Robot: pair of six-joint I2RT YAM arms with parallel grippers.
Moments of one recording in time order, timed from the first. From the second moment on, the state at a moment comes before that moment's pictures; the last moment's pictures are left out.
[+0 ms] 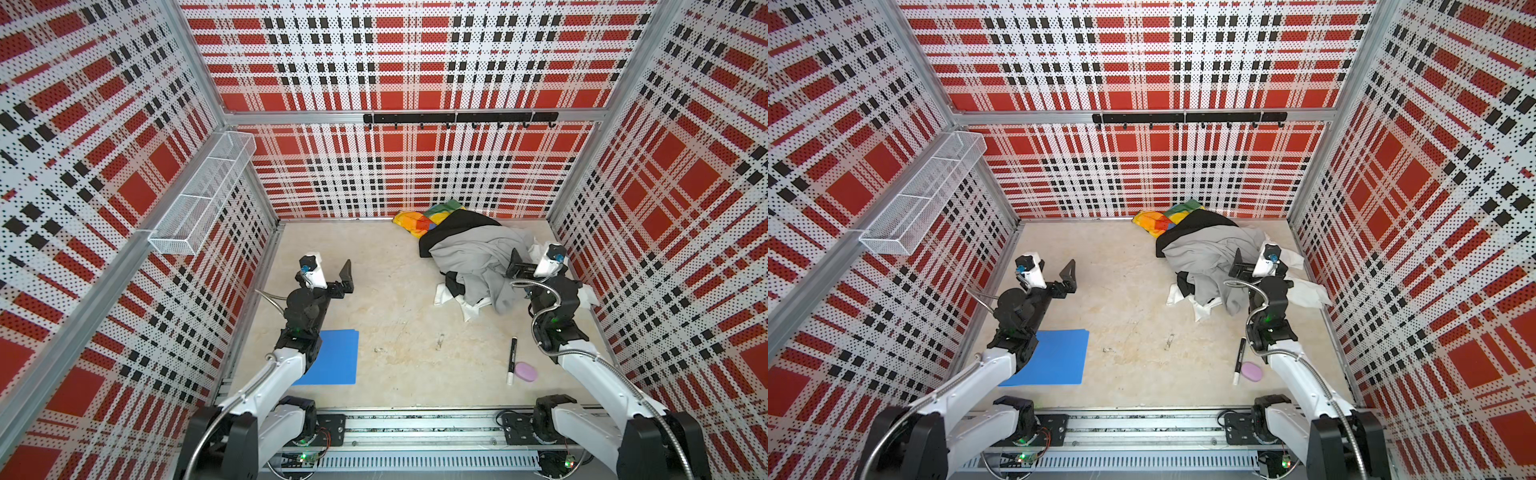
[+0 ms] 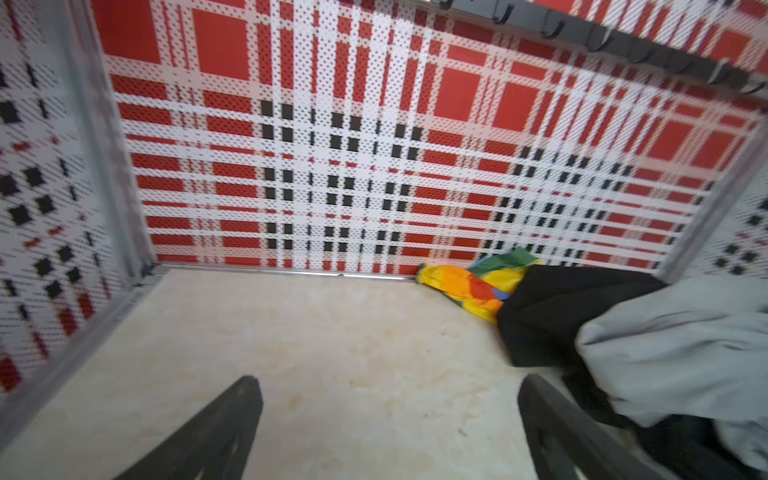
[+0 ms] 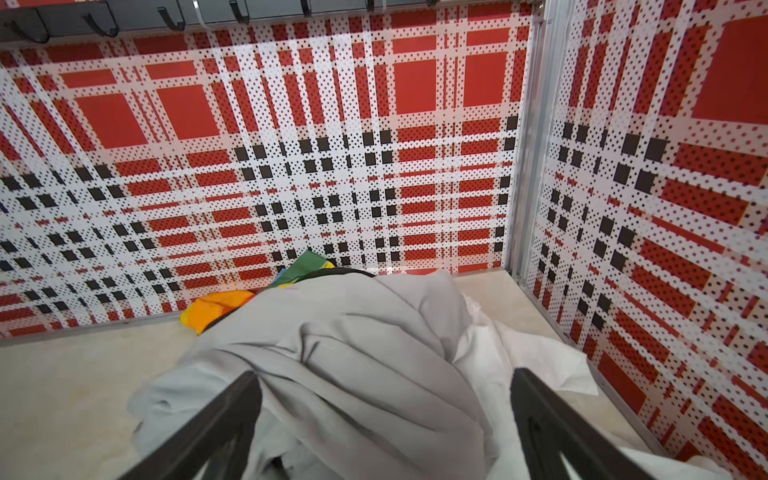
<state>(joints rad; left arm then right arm) -0.20 1.01 0.40 0.63 0.01 -0.21 0.15 1.02 0.56 0.45 0.24 0.12</state>
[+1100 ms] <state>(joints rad) -0.21 0.80 0.24 0.47 0.28 -0.60 0.55 1.66 1.26 -0.42 0.53 0.13</state>
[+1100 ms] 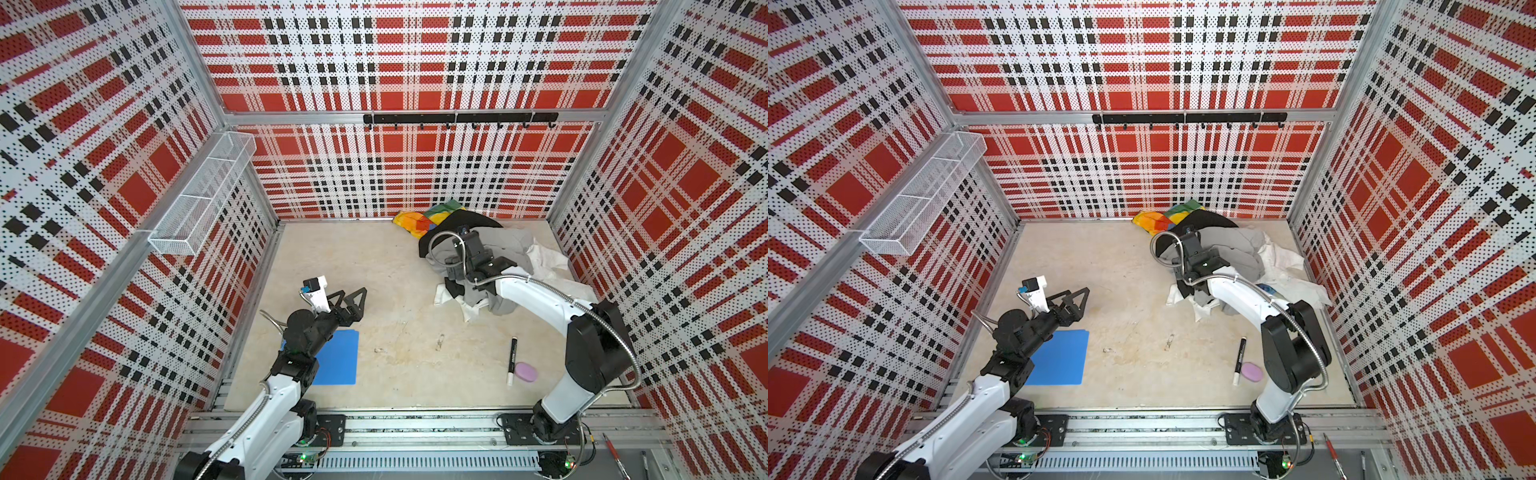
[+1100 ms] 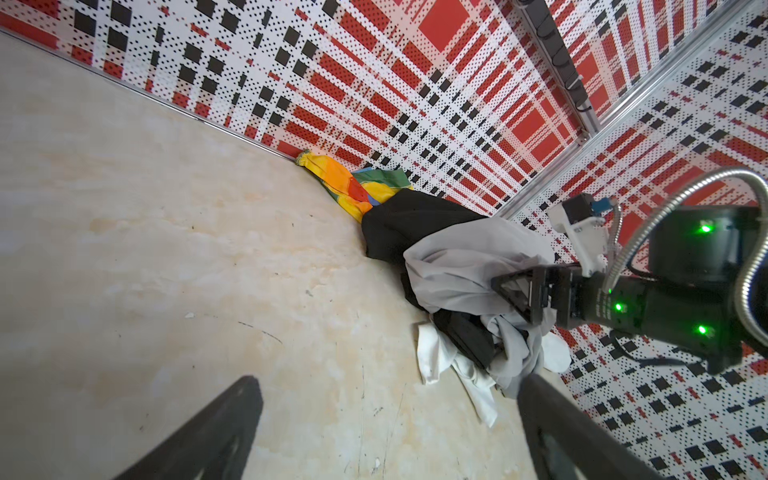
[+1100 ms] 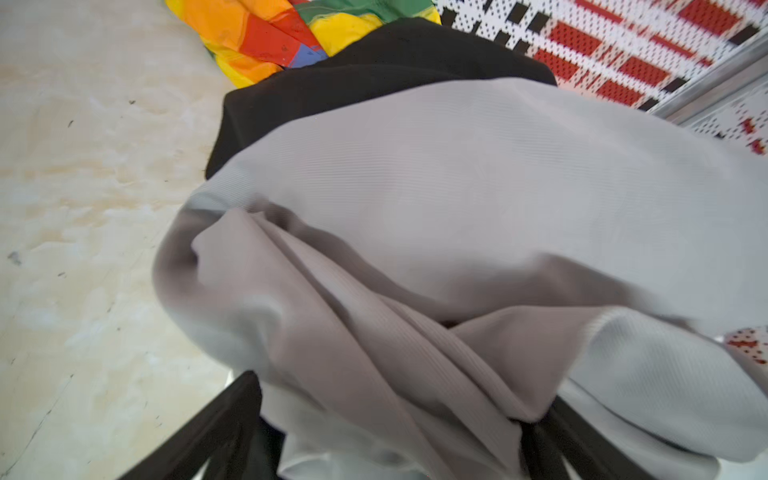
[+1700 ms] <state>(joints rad) -0.17 0.81 0.24 0.46 0.31 -0.62 0.58 1.76 1.20 -0.49 0.49 0.14</state>
